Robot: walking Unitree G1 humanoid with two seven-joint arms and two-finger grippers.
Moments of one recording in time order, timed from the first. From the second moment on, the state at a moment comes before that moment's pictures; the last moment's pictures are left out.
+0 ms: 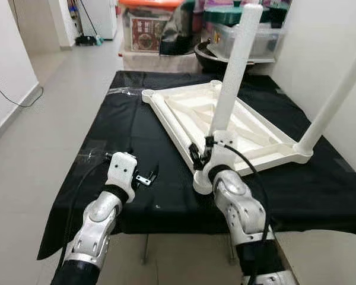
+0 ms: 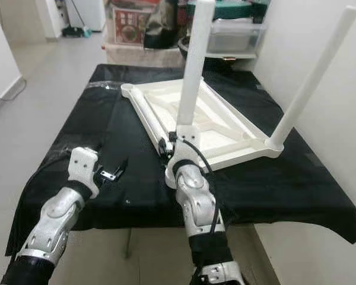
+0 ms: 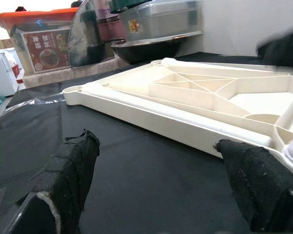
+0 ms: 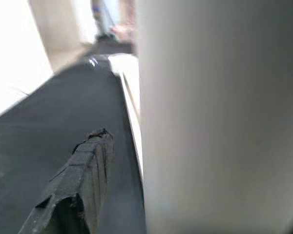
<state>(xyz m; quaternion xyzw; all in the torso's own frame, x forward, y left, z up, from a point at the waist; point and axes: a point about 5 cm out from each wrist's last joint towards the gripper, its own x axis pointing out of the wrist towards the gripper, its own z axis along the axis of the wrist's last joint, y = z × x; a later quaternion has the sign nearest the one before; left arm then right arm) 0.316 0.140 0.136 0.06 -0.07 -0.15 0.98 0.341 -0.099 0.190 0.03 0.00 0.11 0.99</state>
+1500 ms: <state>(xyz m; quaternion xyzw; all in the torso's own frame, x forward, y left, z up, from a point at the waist) 0.310 0.149 0.127 0.06 -0.06 -0.13 0.99 0.350 -0.123 0.204 0.07 -0.02 0.15 0.99</state>
